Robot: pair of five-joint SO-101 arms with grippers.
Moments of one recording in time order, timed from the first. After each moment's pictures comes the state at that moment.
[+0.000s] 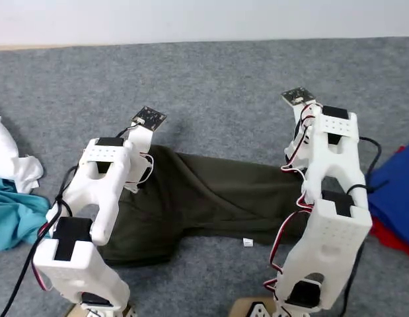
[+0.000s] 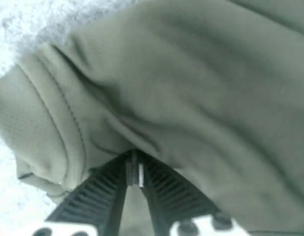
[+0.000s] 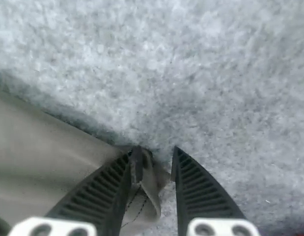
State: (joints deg) left arm -0.7 11.6 26.3 59.4 -16.1; right arm 9.2 31.2 -9.1 72.9 31.1
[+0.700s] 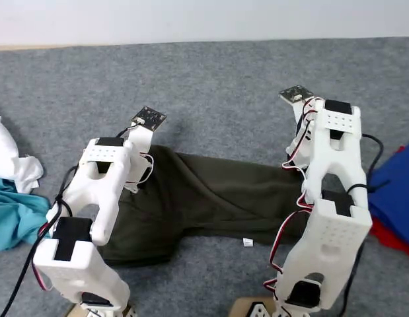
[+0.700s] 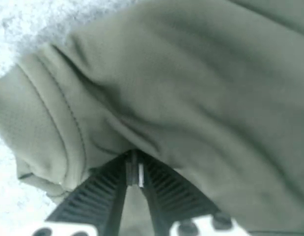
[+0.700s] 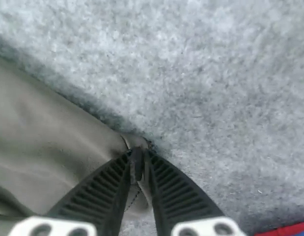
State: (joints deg) left arm -0.7 11.6 26.3 59.4 -16.1; right arm 9.3 31.3 -13.9 79.6 35.2
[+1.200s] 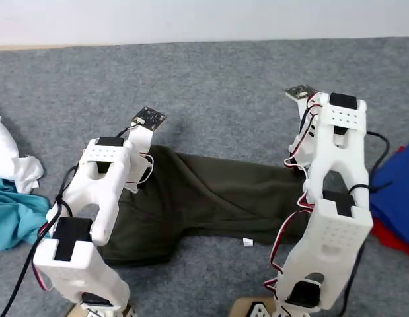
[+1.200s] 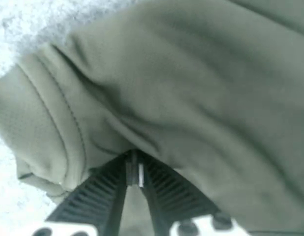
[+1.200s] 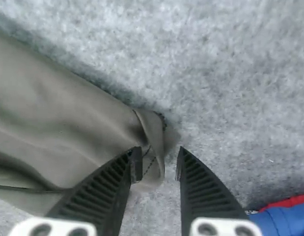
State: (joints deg) left arm -0.7 11.6 26.3 59.4 -16.1; right arm 9.8 31.2 -19.0 89.2 31.5
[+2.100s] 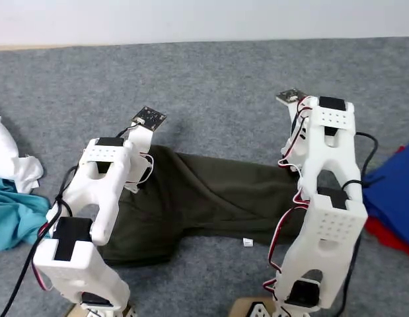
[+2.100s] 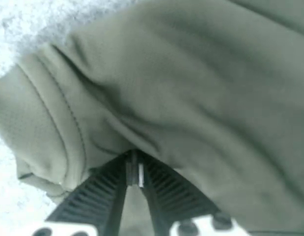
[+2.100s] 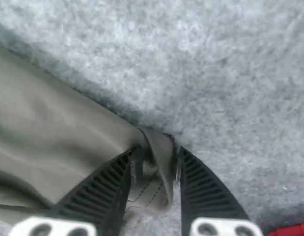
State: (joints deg) left arm -0.7 11.6 26.3 59.4 -16.1; right arm 7.6 35.2 -19.0 86.2 31.5
